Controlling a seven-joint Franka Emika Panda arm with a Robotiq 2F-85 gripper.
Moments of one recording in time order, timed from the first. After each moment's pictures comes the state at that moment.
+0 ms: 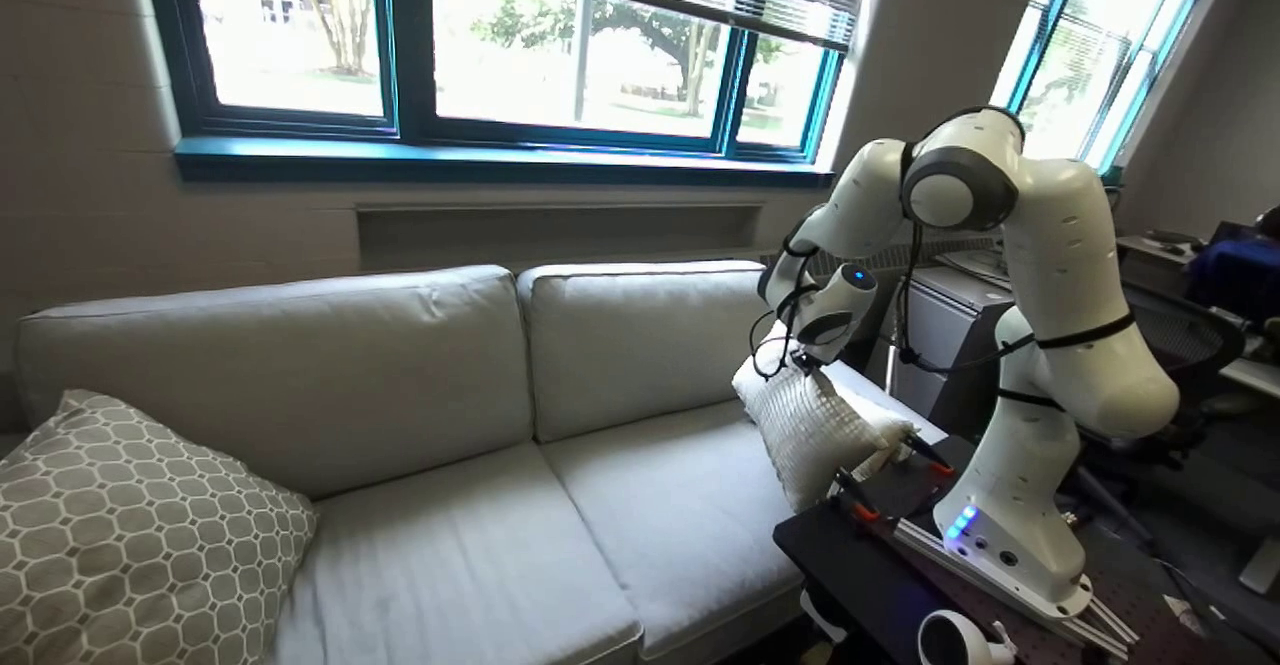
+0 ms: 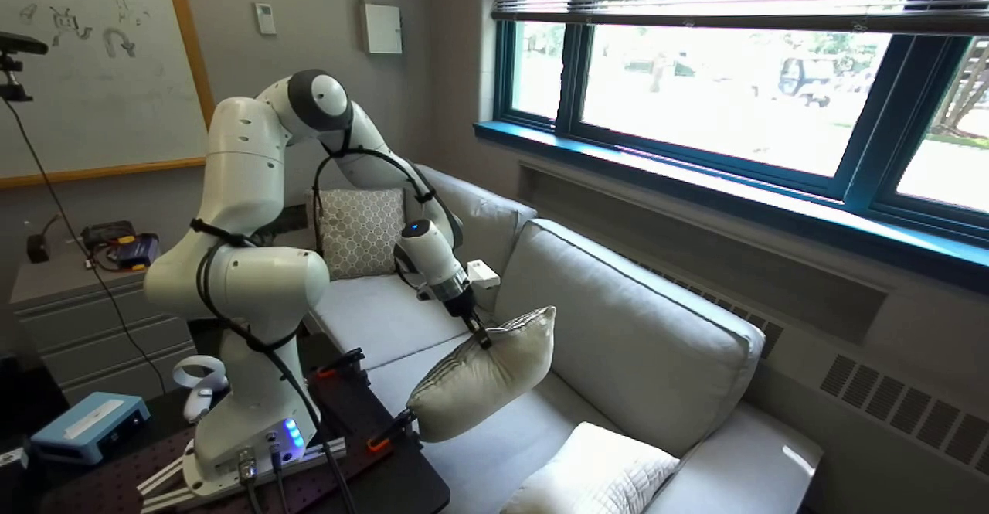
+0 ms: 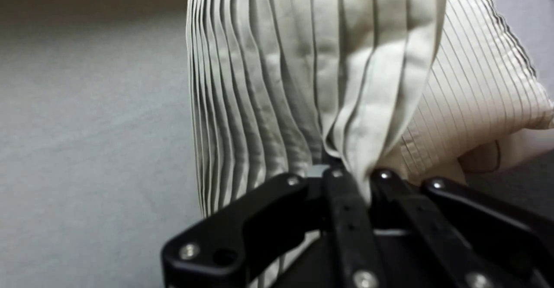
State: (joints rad) arm 0.99 0.56 -0.74 -2.45 2.01 3.23 1.82
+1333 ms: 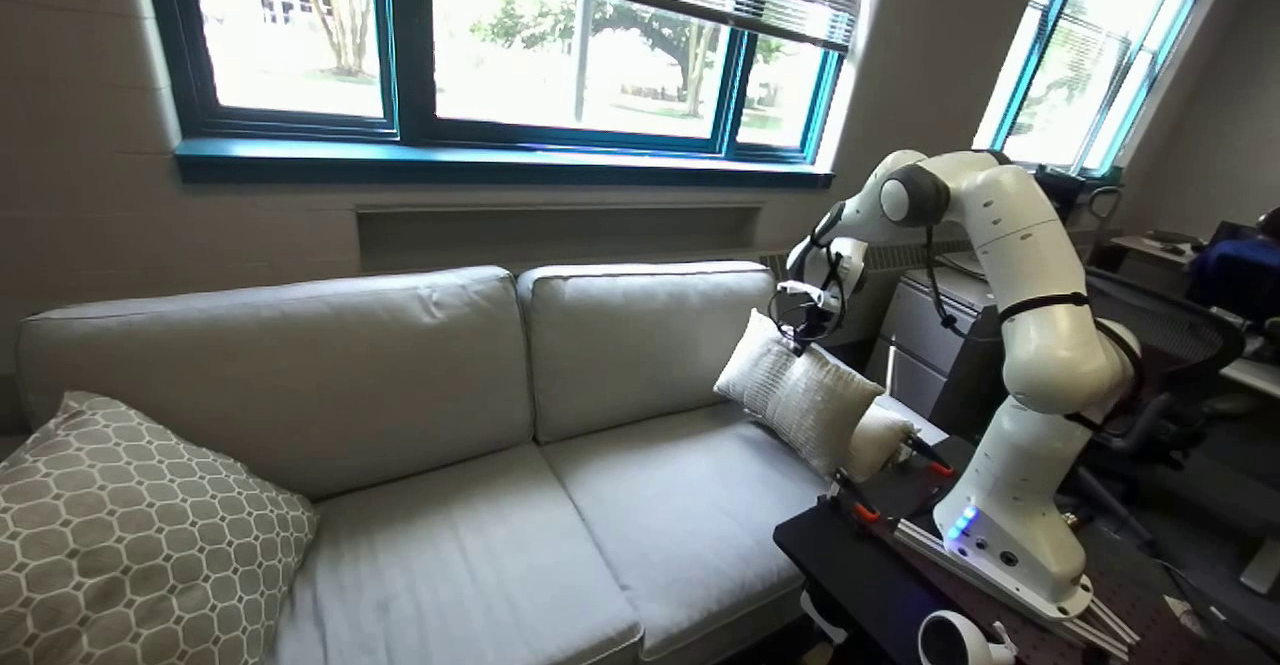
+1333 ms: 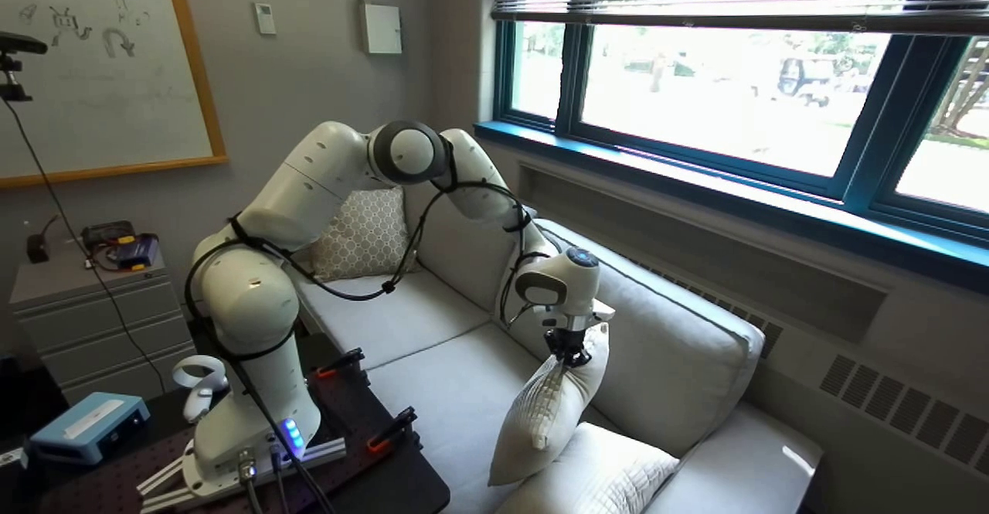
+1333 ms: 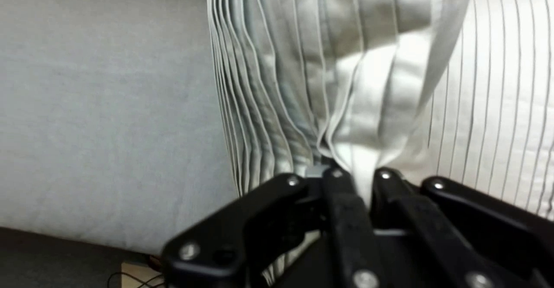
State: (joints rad) arm 0.02 0.76 -0.42 -1.86 0.71 2.54 2.18
